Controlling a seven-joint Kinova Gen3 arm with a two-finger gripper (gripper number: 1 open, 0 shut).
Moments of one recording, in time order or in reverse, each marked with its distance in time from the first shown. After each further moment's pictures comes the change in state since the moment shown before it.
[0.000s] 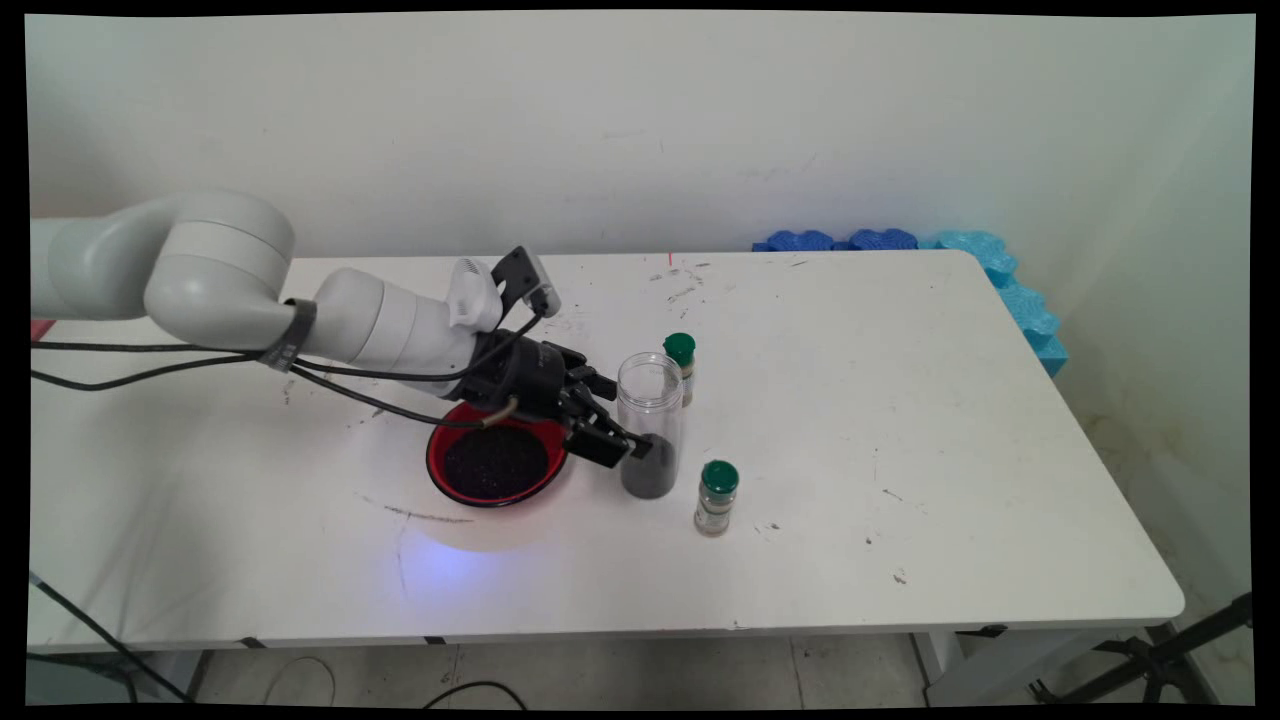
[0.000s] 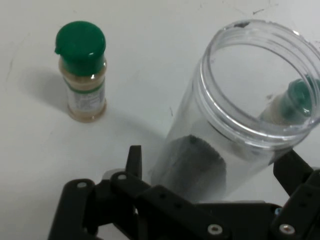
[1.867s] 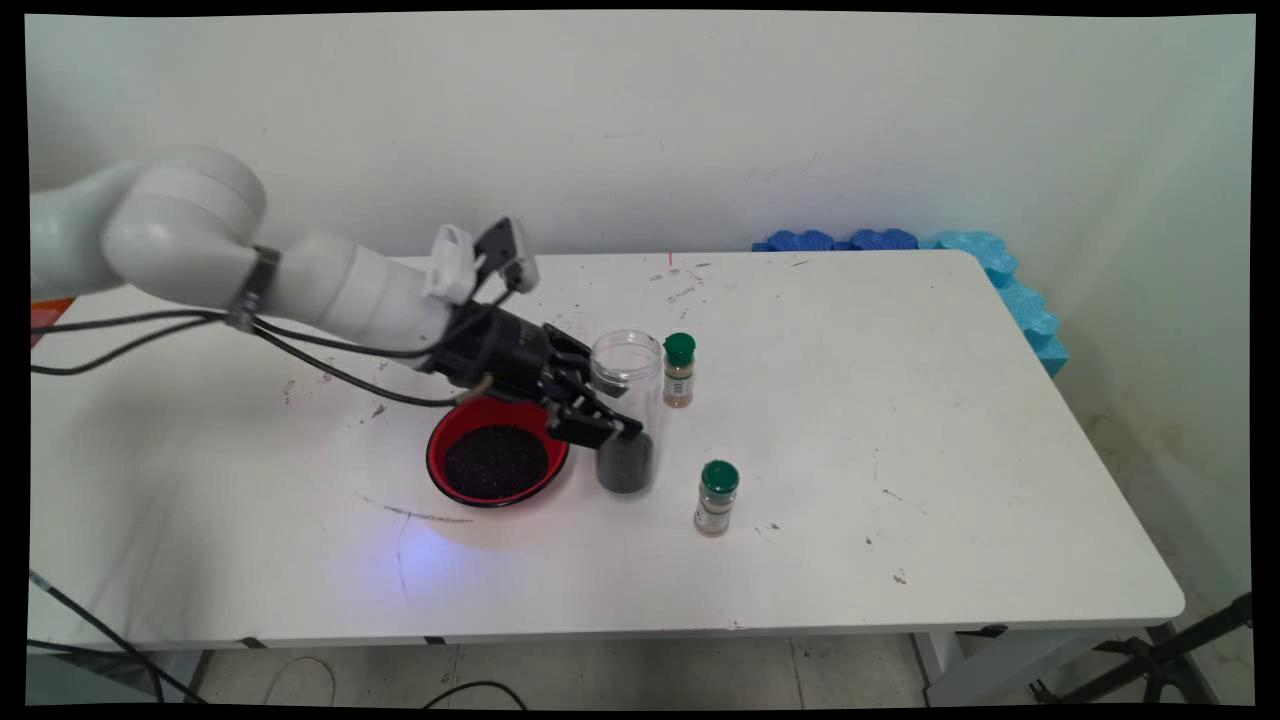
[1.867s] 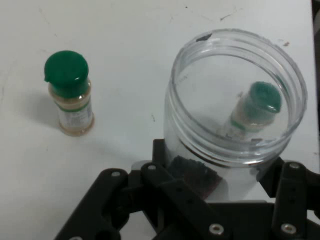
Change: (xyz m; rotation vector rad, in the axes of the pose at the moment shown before) arm 0.017 -0.007 -0.037 -0.070 0.000 0.086
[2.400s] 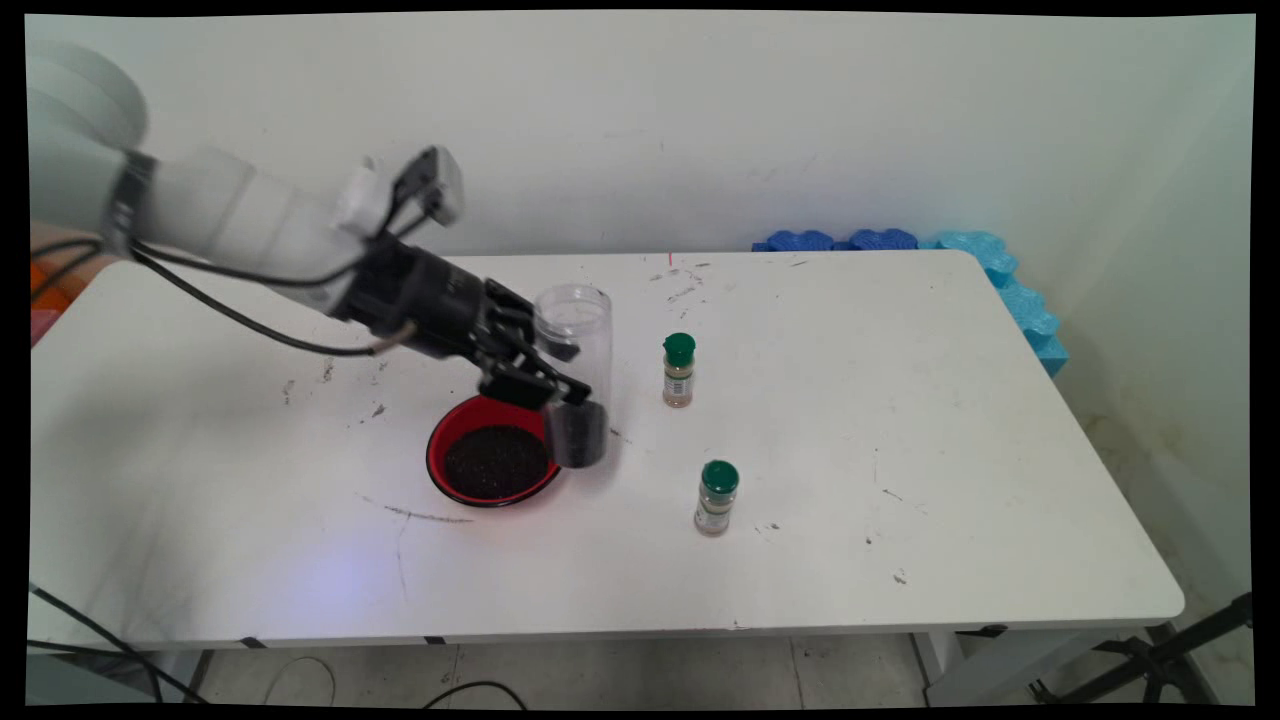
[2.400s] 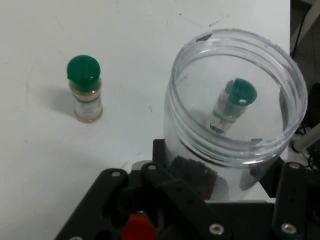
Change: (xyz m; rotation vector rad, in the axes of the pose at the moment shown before) arm 0.023 0.005 -0.076 0.007 -0.018 -0.014
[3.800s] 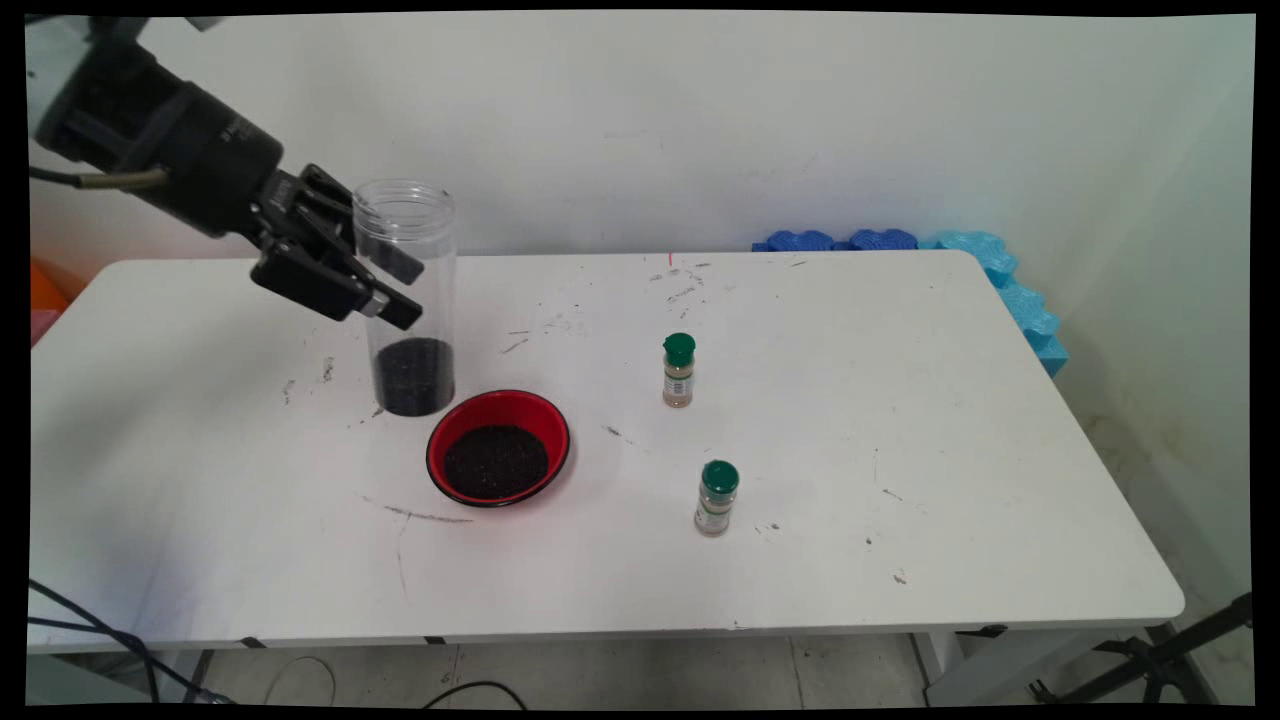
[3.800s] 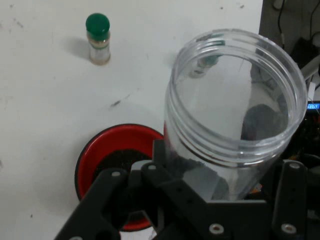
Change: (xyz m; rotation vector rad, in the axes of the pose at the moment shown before) arm 0.045 0.009 -0.156 0.009 -0.149 -0.013
